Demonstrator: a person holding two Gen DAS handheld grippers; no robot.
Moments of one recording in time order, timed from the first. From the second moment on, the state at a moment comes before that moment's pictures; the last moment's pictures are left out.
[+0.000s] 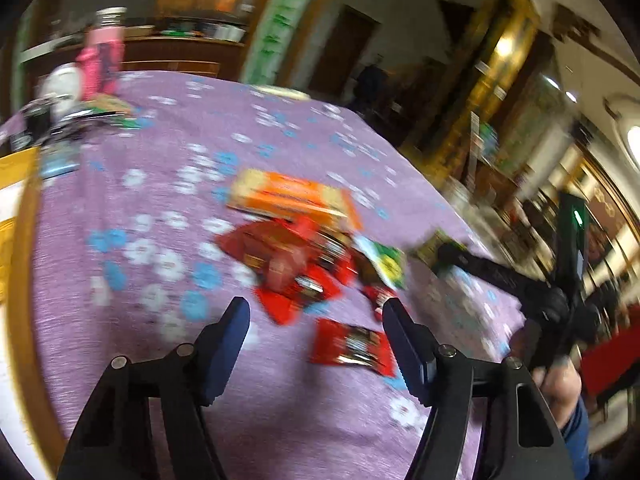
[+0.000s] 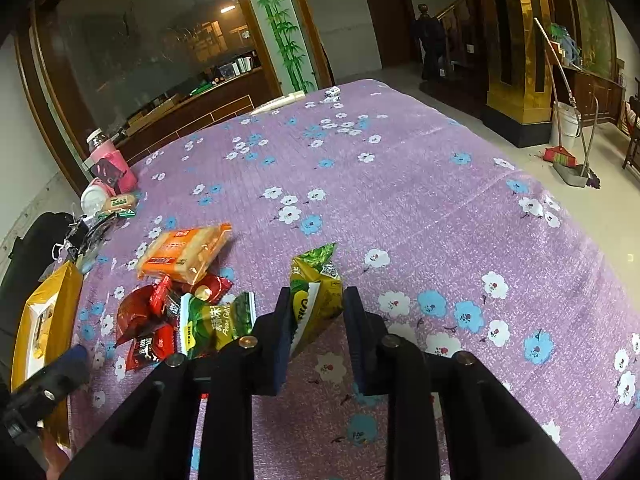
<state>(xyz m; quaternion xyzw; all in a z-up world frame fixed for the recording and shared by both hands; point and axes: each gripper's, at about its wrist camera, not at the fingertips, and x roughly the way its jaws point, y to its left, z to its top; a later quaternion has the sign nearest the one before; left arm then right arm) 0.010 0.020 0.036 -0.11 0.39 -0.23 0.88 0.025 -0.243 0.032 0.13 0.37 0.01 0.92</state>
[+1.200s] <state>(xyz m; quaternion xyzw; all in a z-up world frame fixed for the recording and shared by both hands) 0.005 -0.041 0.028 -0.02 0.42 -0.21 0.88 0.012 -0.233 0.046 0.12 0.33 0.05 0.93</state>
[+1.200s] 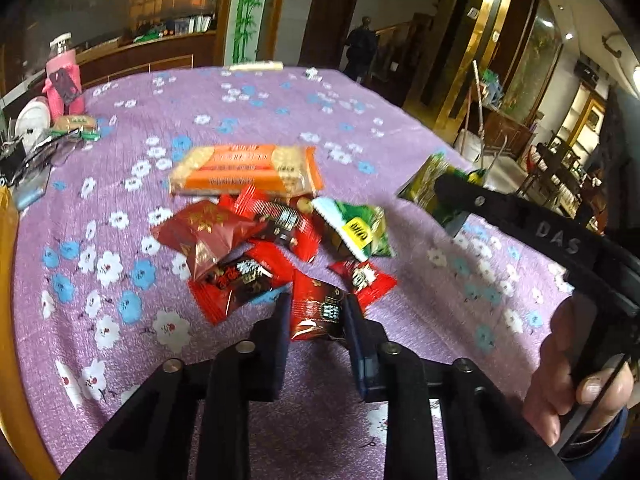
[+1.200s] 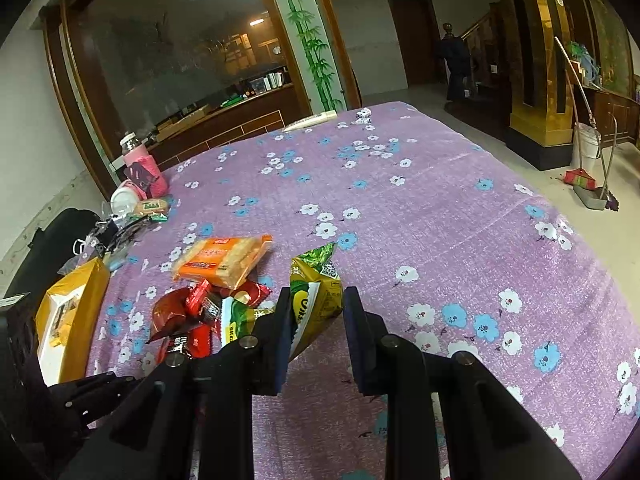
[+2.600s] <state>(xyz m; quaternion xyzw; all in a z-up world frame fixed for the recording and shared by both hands) 0.024 -0.039 0.016 -0.06 0.43 -0.24 0.87 0.004 -0.225 0.043 0.11 0.35 0.06 0.93</state>
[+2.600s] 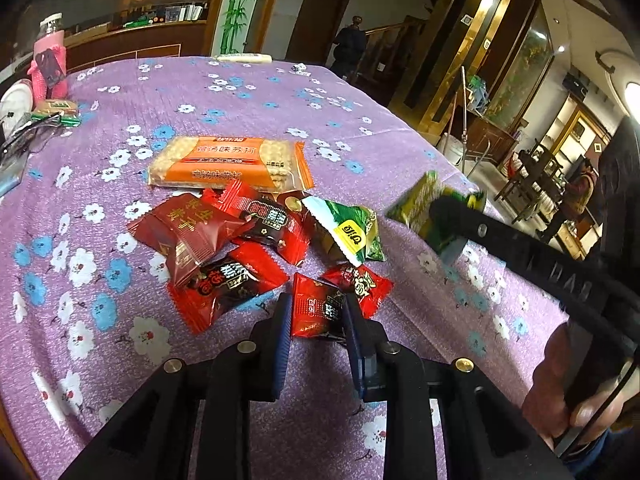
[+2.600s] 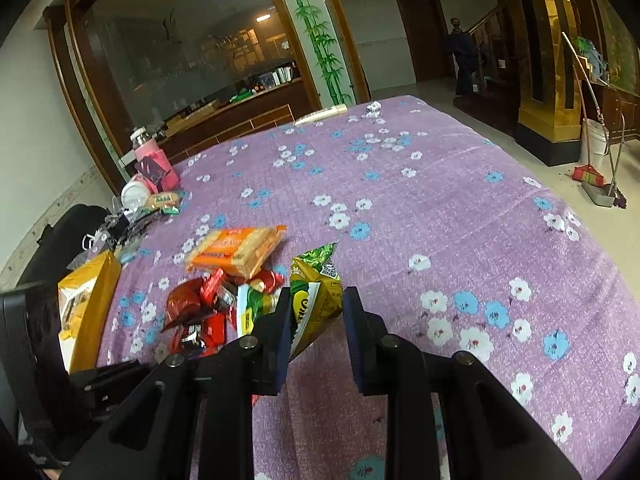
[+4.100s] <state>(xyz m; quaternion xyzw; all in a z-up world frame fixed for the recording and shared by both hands) -0.021 0.001 0.046 -0.13 0.39 -0.25 0.88 0.003 -0.236 0.041 0.12 0.34 0.03 0.93</state>
